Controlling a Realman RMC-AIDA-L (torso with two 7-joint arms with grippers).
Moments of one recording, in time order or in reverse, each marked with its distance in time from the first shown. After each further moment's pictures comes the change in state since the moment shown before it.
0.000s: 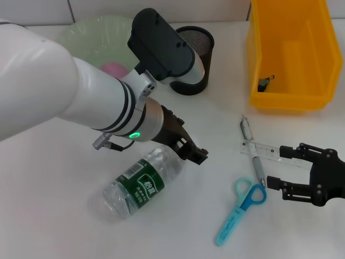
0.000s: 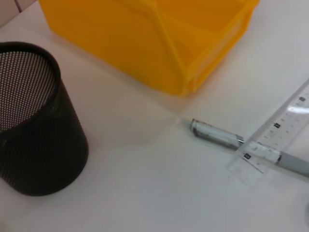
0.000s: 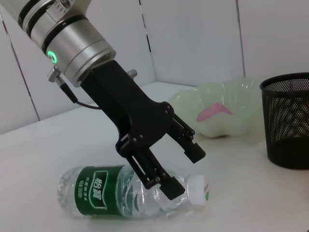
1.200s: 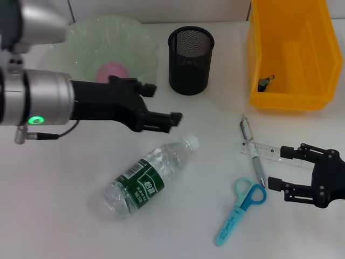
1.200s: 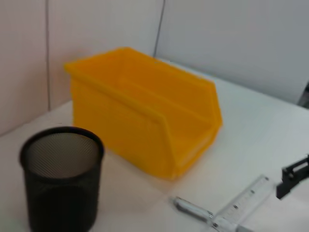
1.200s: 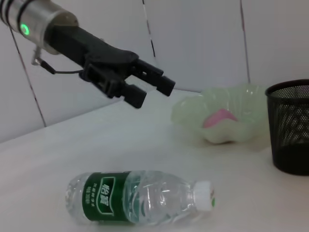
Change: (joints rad) left arm 0.302 0.009 -0.547 0.049 -0.591 0.182 0.669; right arm -0.011 -0.002 -0.001 -0.007 0.015 -0.027 0.003
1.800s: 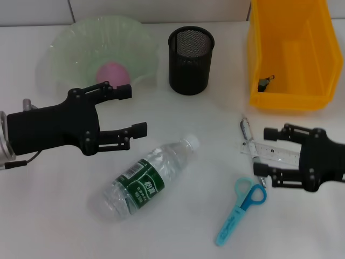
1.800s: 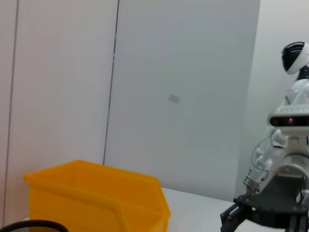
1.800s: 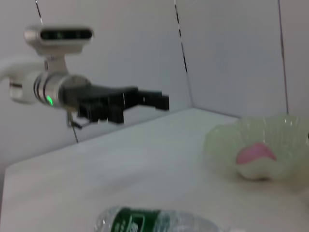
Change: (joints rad) left arm -0.078 0.001 -0.441 -0.631 -0.281 0.404 0.821; right arm 0.013 0.000 -0.119 -0.137 0.085 -0.025 0.113
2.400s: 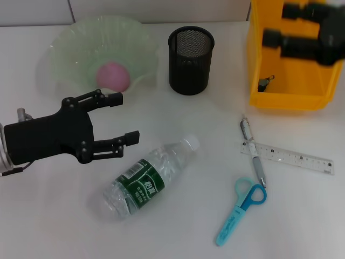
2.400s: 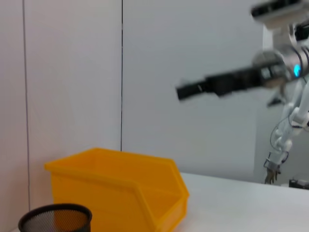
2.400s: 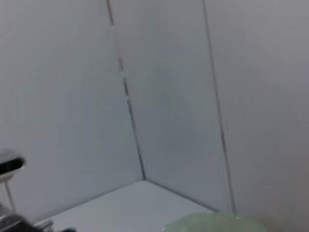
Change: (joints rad) left arm 0.012 0.005 -0.034 -0.074 0.029 -0.034 0.158; right arm 0.043 0.003 -0.007 -0.501 0.086 0.147 0.534
